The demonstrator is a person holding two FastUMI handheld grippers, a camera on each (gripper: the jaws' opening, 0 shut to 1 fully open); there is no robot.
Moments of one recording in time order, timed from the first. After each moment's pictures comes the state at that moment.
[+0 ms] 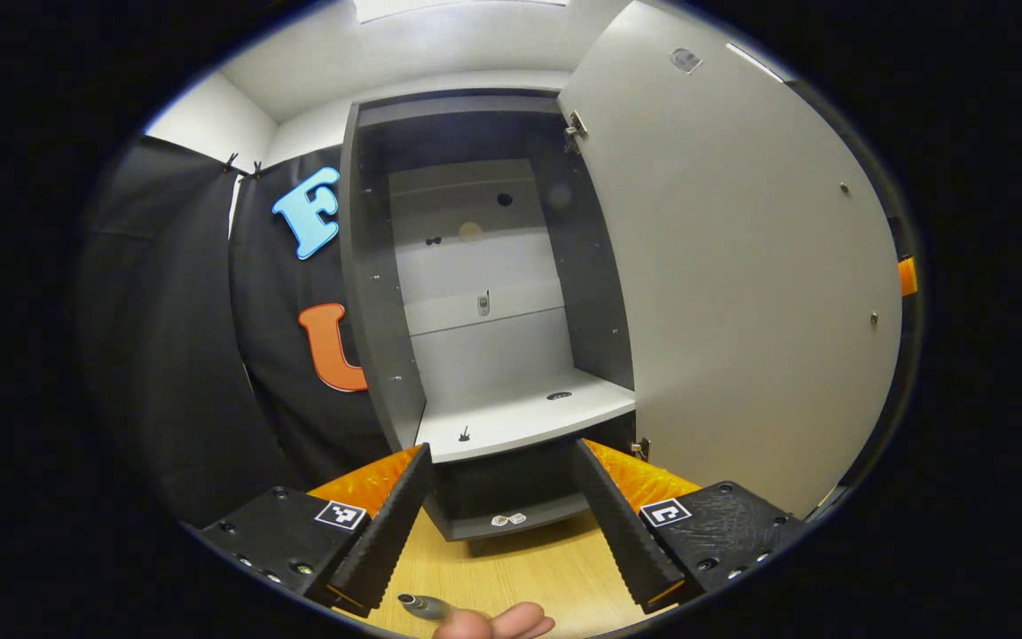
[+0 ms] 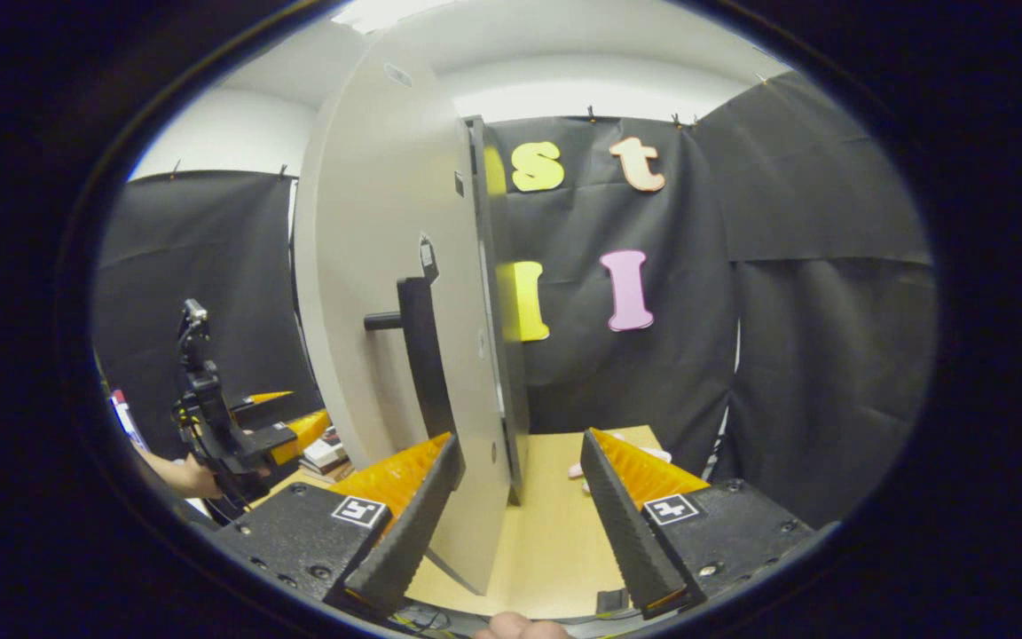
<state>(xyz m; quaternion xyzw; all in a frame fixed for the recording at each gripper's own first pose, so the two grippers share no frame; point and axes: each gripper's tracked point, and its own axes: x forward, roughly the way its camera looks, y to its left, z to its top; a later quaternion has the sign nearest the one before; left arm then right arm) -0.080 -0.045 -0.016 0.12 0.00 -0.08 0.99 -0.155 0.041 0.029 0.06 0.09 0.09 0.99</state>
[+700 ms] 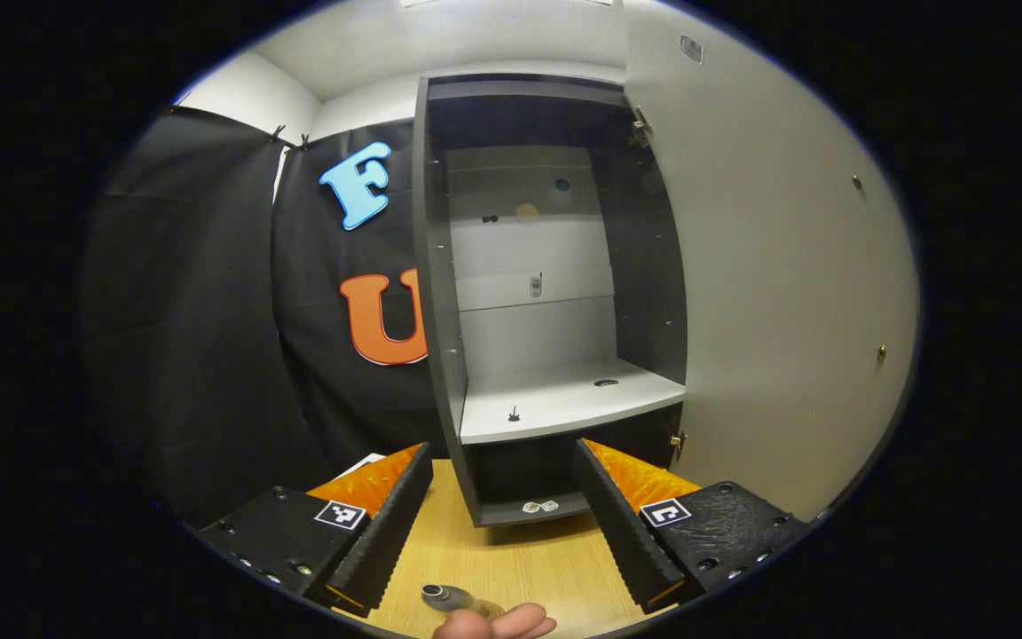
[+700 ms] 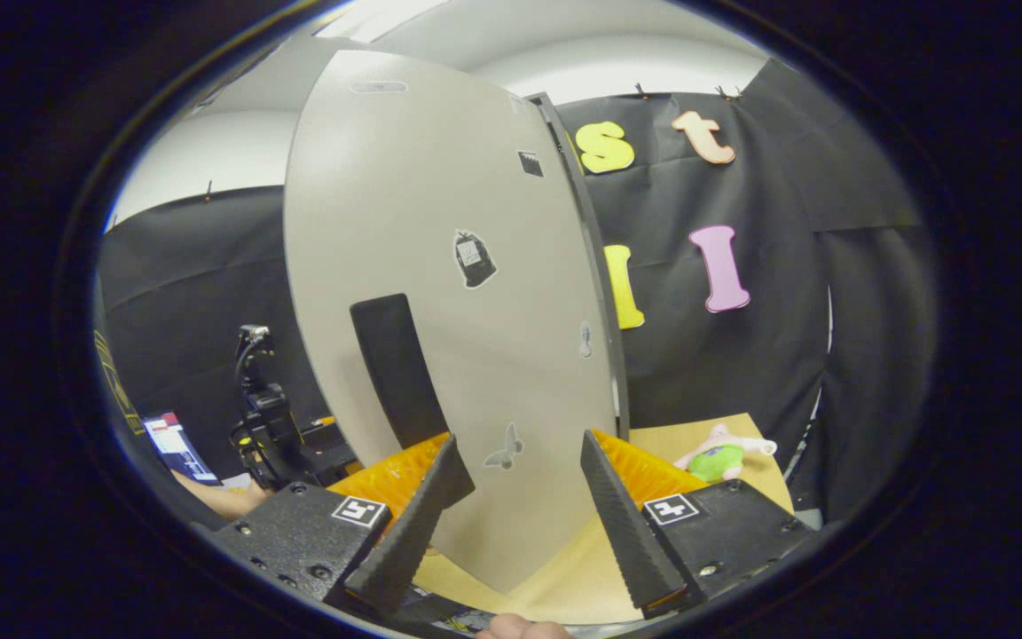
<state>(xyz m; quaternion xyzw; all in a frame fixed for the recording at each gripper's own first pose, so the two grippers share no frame) -0.077 0.023 -0.027 0.08 0.03 -0.02 1.00 -0.127 0.158 0.029 0.10 0.10 0.21 0.97</state>
